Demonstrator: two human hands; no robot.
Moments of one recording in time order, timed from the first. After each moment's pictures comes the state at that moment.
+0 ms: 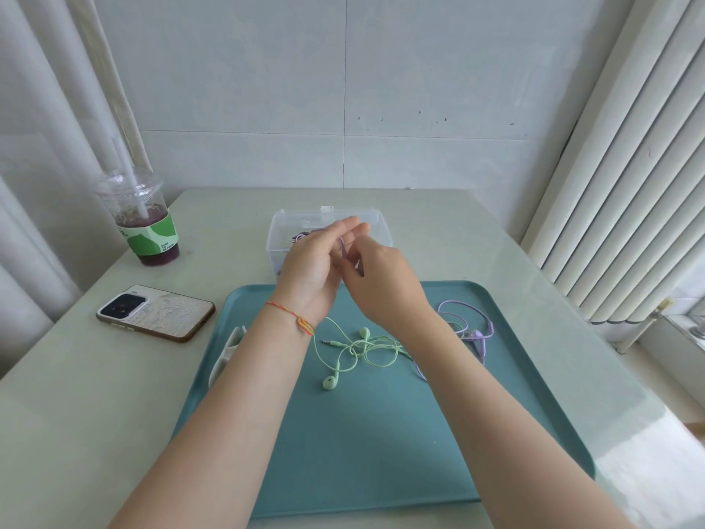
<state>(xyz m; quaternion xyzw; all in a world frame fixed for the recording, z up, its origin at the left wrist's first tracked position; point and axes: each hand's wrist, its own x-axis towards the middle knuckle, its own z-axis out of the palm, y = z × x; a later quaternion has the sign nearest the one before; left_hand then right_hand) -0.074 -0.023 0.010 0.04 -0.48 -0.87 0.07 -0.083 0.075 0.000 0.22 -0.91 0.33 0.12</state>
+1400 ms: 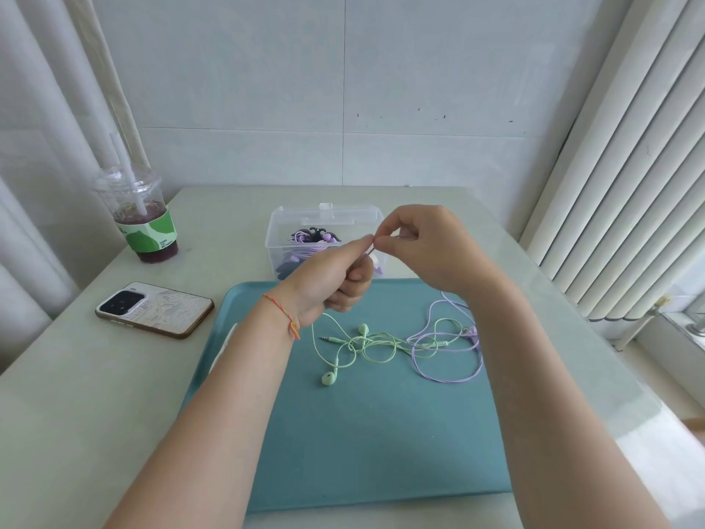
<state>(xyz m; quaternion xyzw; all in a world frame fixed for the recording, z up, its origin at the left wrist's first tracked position) -0.066 -0.029 0.009 -0.05 -0.72 -0.68 -0.15 -0.089 0.130 0.048 0.24 -0.89 0.38 0.07</state>
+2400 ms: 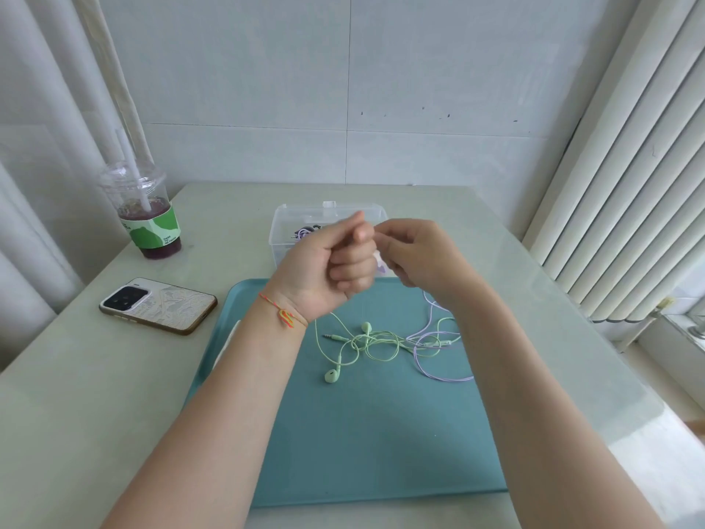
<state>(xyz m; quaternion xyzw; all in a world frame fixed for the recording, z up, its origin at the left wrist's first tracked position) -0.064 -0.036 0.016 -0.17 -0.43 -0.87 -0.19 -0.097 0.118 0.024 0.22 -0.80 0.56 -0.04</state>
